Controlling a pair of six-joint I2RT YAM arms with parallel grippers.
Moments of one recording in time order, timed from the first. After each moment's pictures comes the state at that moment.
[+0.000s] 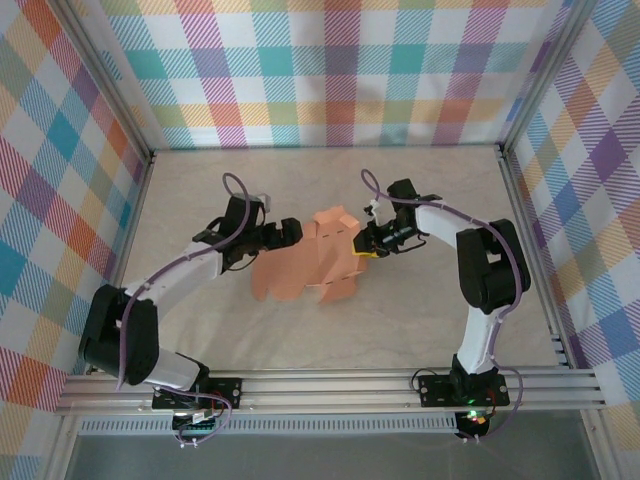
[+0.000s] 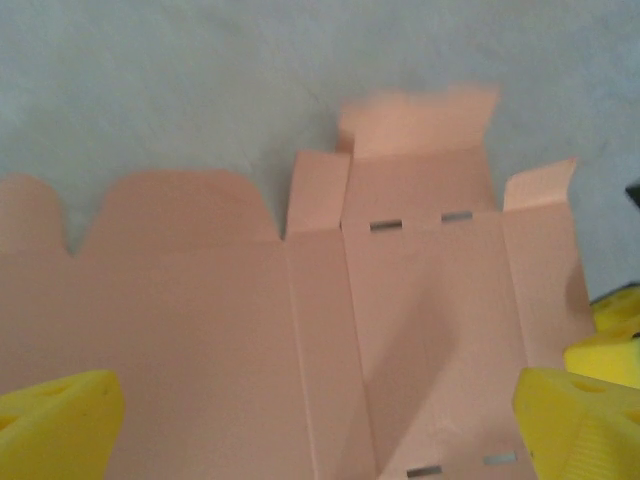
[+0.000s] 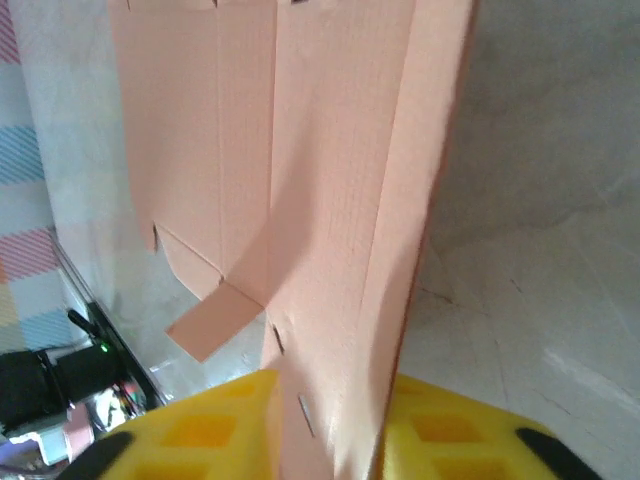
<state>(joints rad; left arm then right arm) -0.41 1.46 0.91 -0.25 0.18 -0.56 0.32 1.89 1.25 -0.64 -0.76 0.23</state>
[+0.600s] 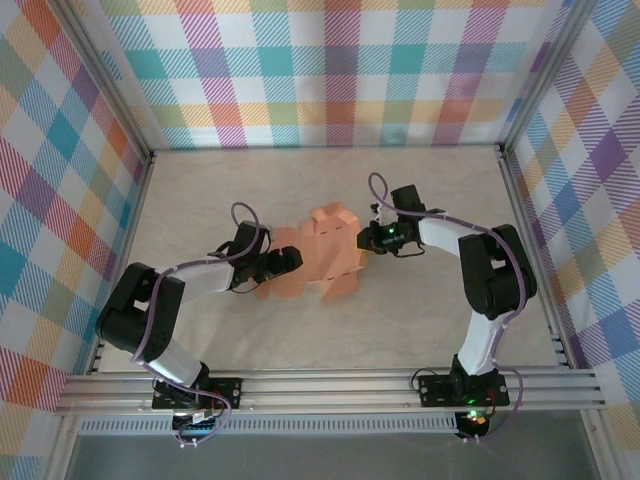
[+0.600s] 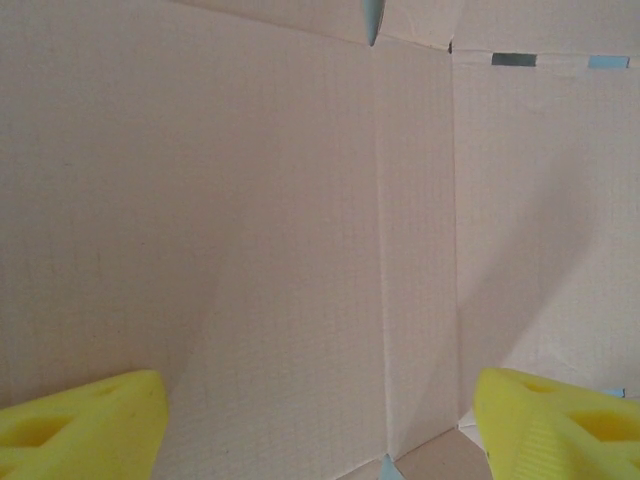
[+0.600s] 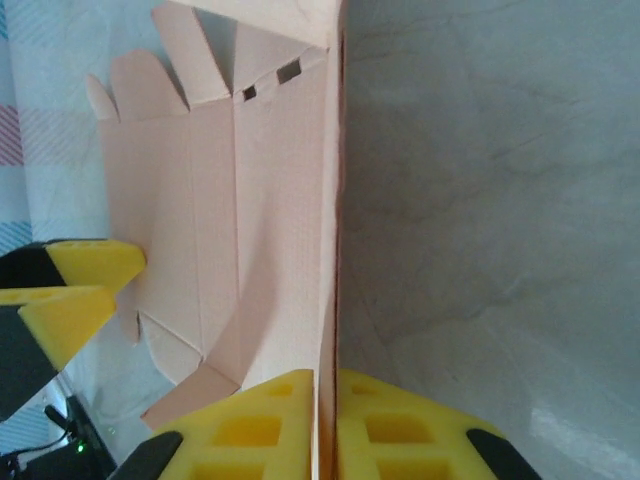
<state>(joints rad) -0.41 1.58 0.70 -0.01 0.27 -0.70 0.33 1.85 1.11 -0.32 -0.66 0.42</state>
